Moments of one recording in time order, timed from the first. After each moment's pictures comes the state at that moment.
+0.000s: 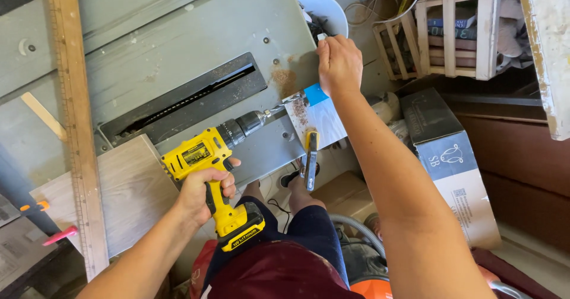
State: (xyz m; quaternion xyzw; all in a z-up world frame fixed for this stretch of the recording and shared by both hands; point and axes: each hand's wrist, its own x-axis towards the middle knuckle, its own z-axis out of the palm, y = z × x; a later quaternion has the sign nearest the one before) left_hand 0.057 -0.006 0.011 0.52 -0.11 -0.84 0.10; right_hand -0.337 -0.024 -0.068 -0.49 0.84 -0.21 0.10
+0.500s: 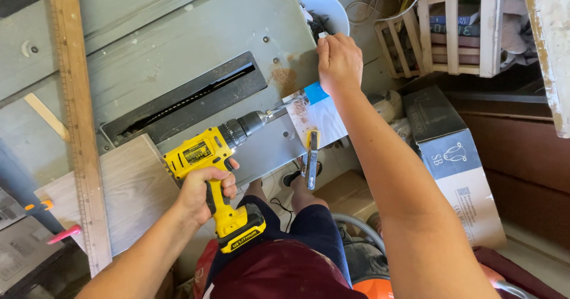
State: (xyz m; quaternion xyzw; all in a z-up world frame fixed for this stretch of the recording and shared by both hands) left_hand 0.050 -0.010 0.025 0.54 -0.09 -0.83 0.09; right_hand -0.338 -0.025 -0.066 -0.48 0.84 -0.21 0.11
